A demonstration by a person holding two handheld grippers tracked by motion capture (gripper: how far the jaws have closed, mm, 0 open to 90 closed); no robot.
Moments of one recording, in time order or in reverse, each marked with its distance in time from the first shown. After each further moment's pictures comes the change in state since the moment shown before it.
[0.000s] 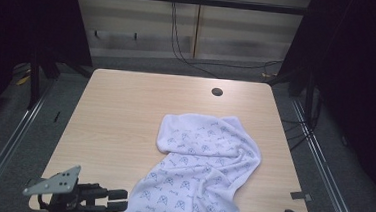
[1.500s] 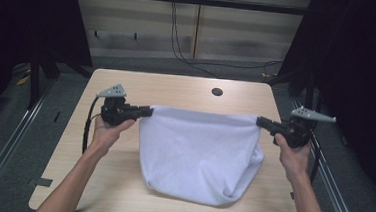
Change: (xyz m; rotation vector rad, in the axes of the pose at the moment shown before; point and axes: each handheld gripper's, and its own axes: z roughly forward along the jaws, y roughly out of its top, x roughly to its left) left arm 0.174 0.107 0.073 0.061 0.361 0.050; right arm -0.158 0.096 0.165 0.015 -0.136 0.109
